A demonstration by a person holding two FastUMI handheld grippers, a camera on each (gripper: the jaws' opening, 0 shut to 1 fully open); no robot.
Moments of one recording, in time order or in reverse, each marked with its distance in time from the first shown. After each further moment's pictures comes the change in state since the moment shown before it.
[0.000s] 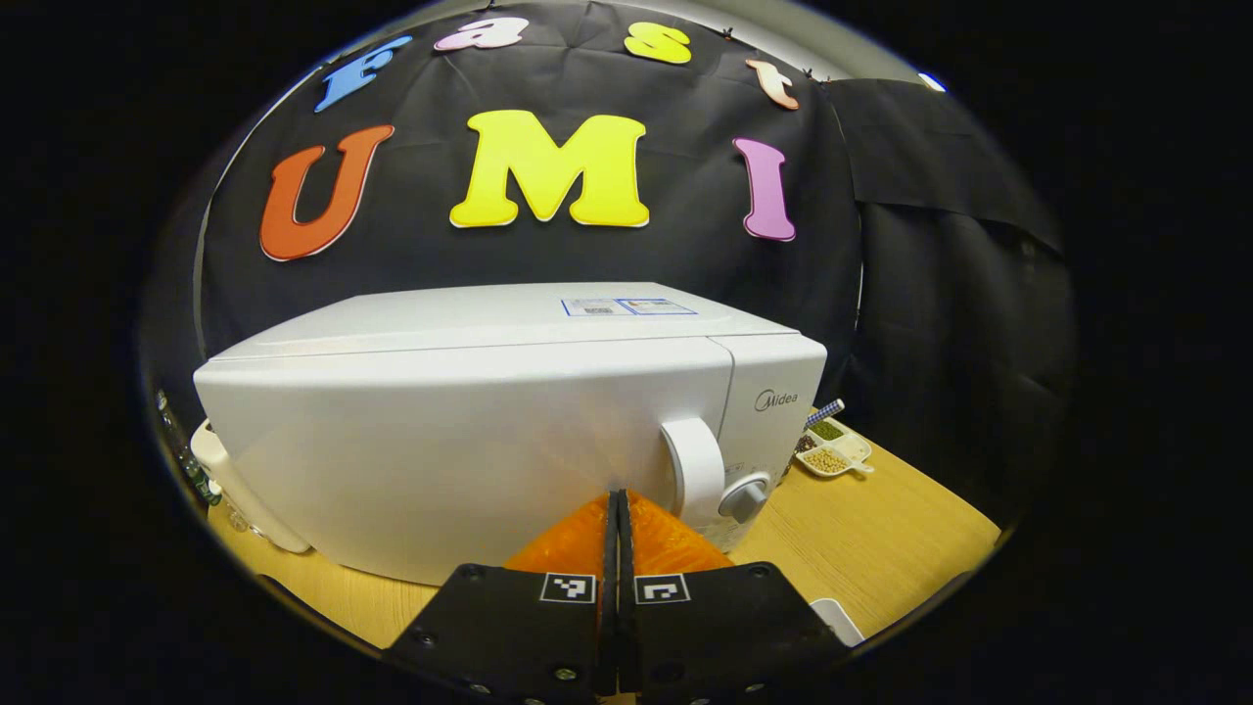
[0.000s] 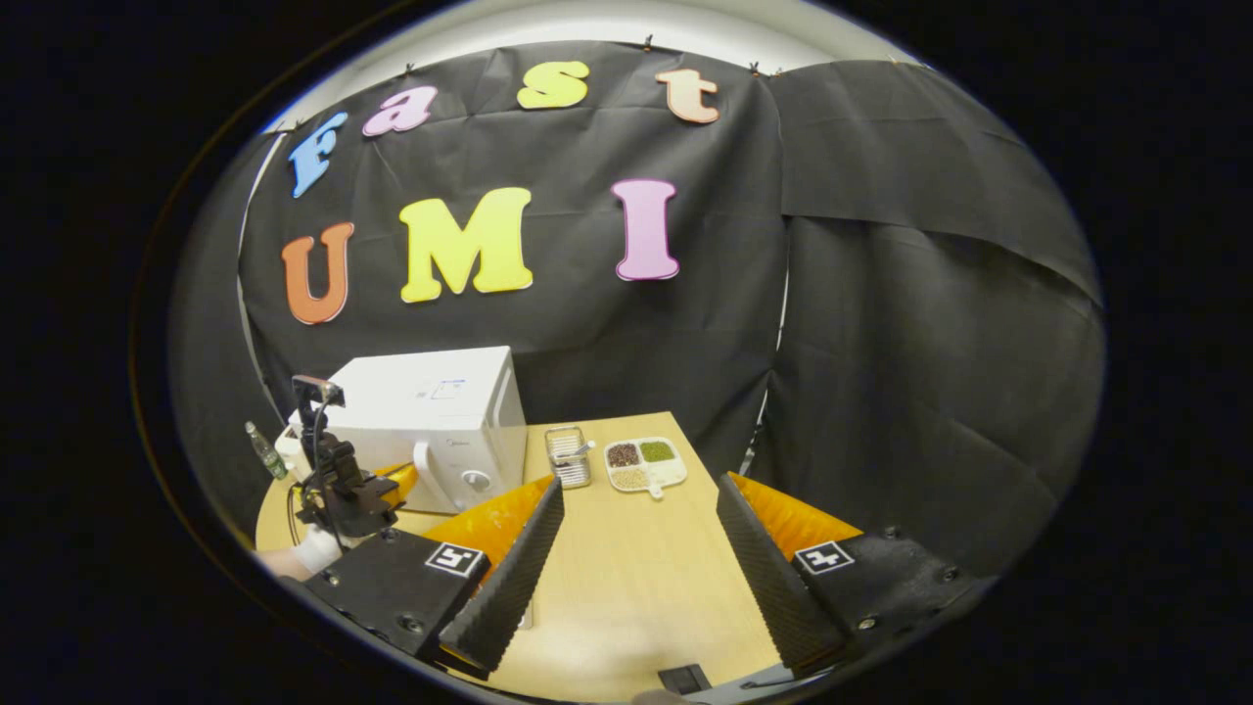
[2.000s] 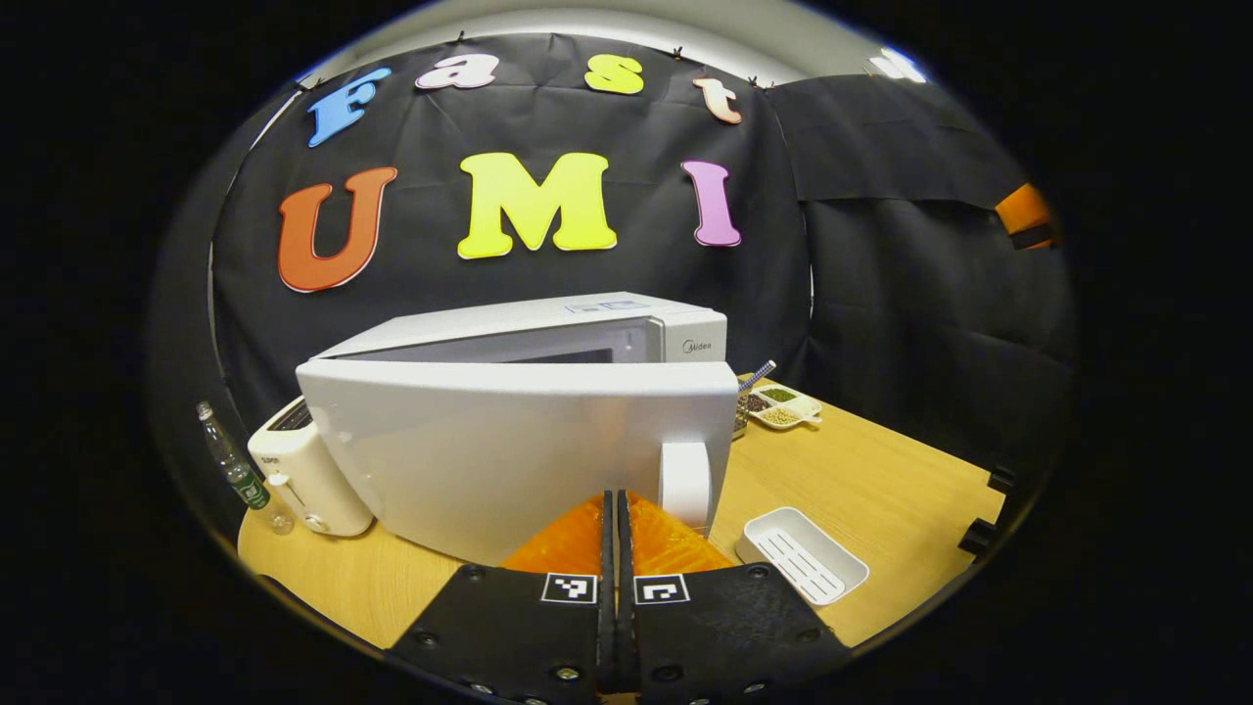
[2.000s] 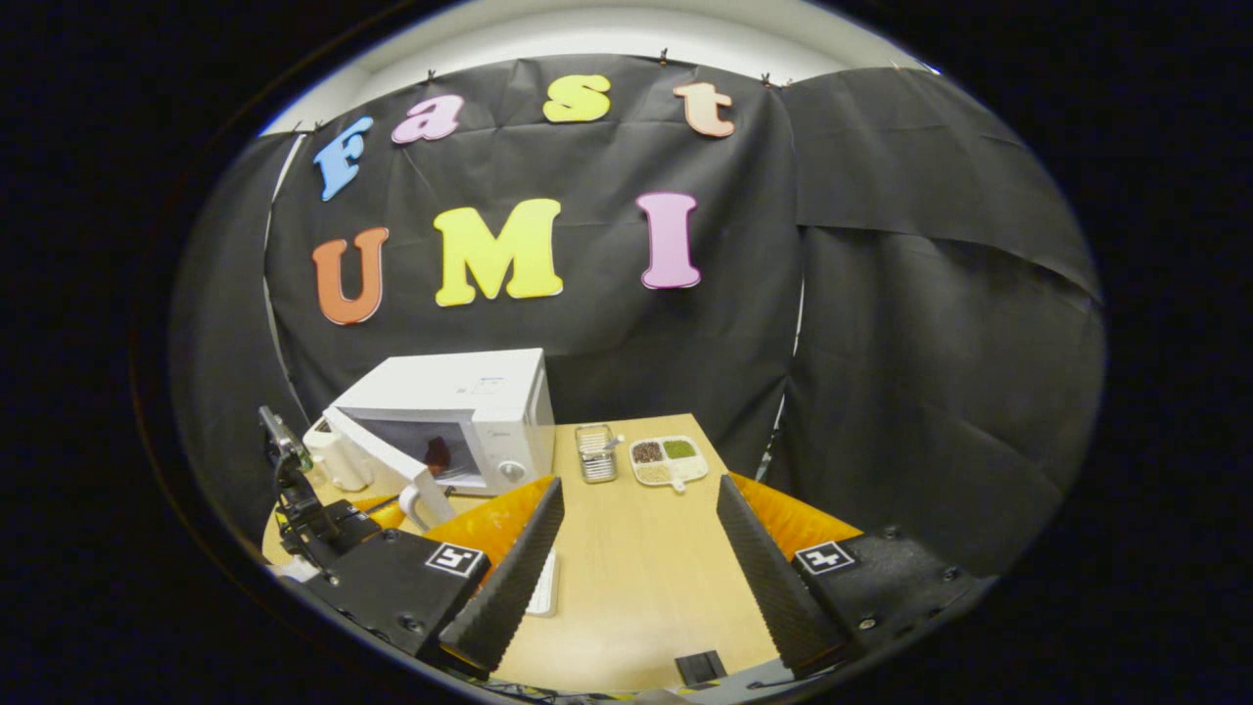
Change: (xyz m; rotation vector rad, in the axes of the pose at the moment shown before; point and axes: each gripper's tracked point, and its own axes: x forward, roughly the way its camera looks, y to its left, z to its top) left arm -0.107 -0.009 -0.027 0.105 -0.041 -0.093; right arm -0.034 0.019 -0.015 -0.010 -0.039 0.052
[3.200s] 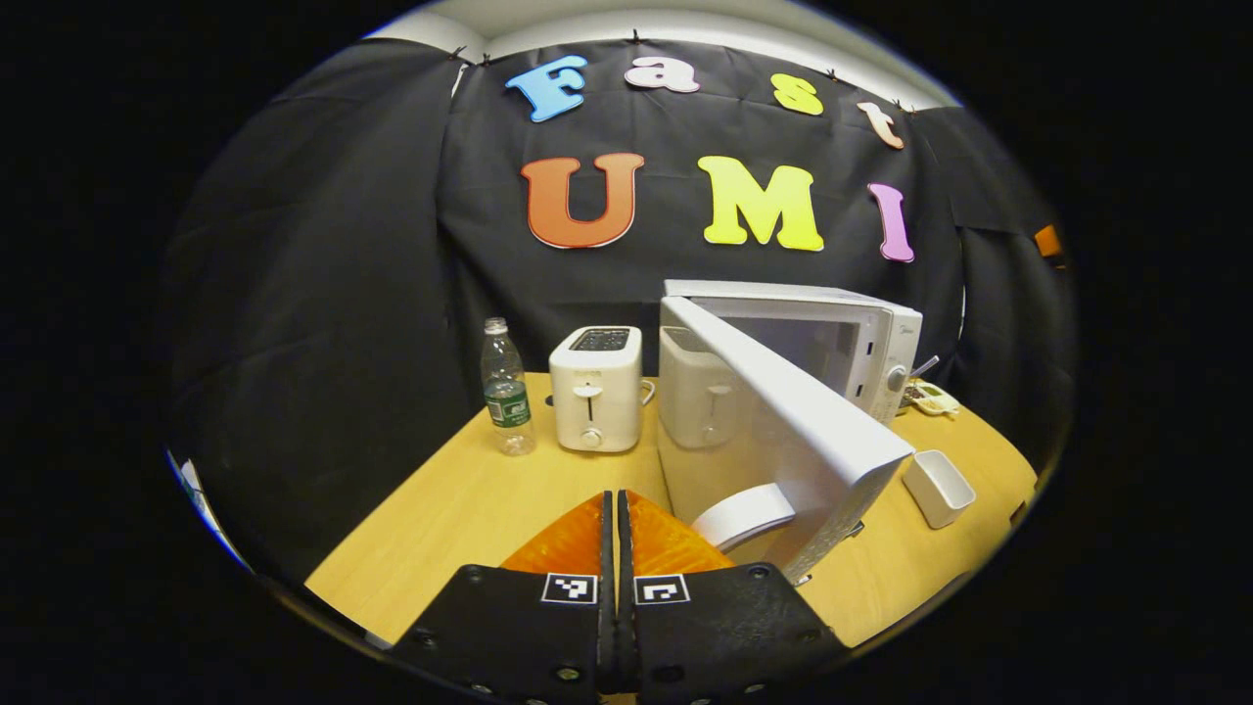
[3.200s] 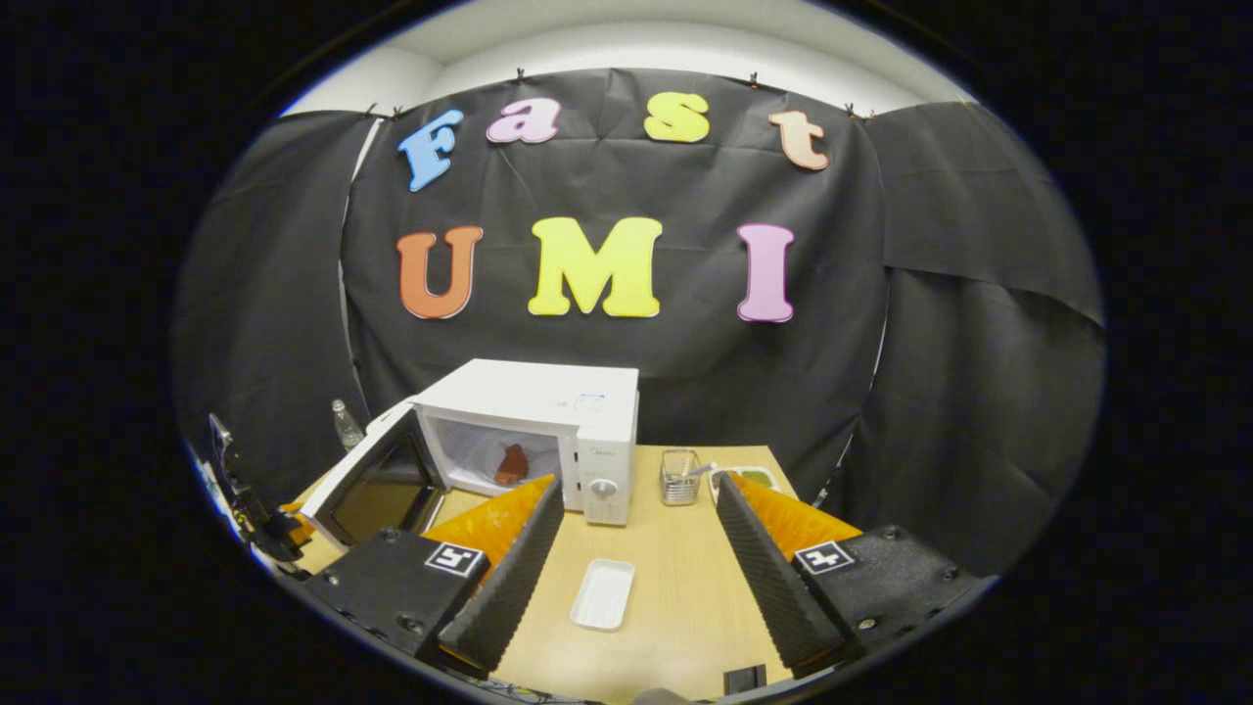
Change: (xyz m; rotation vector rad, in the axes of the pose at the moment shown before) left arm -0.205 0.177 -0.077 -0.200 0.036 0.447; right arm -0.007 0.106 0.005 -0.114 -0.083 0.190
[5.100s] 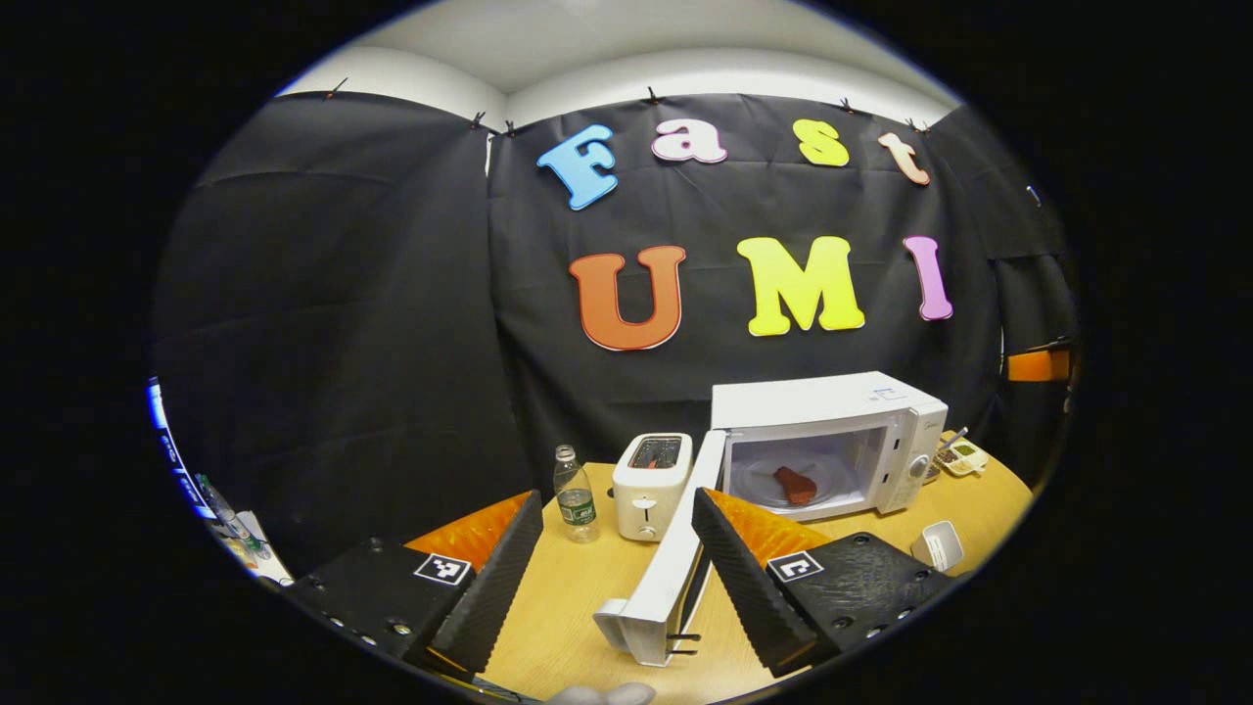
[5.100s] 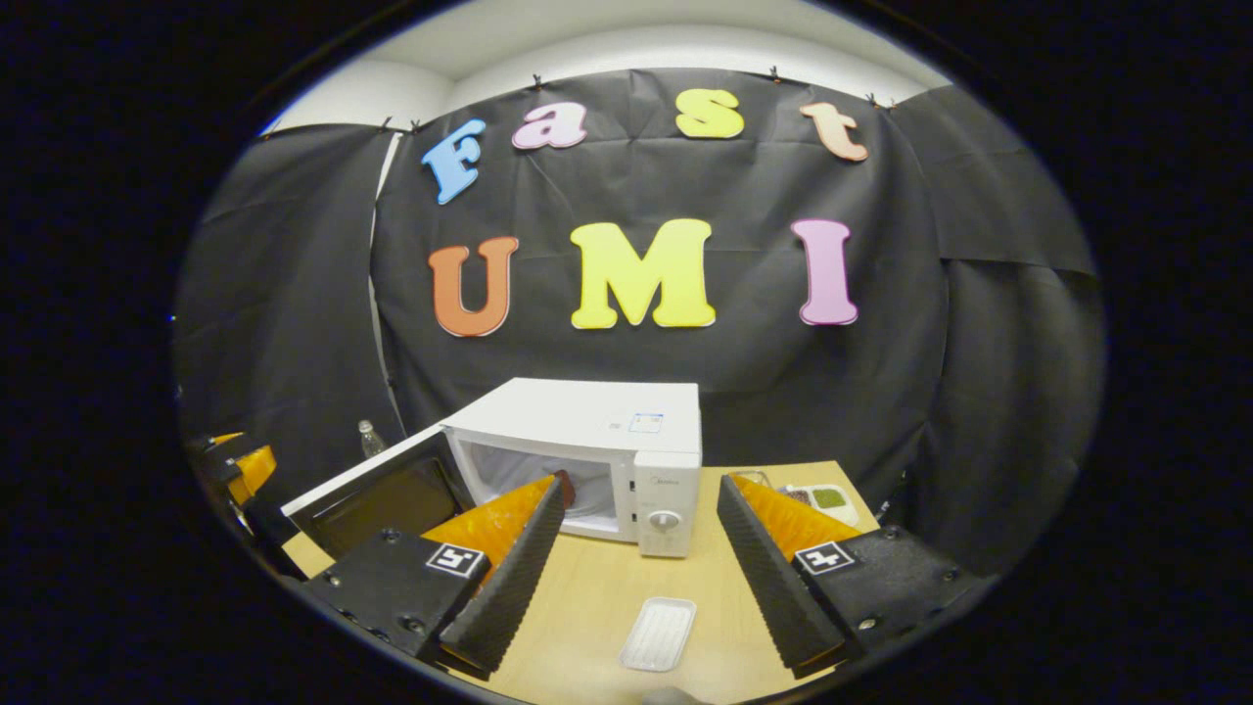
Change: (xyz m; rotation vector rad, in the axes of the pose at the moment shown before) left arm -0.059 0.046 0.145 0.078 -0.191 0.225; right arm 0.067 0.052 0.019 0.037 -0.083 0.120
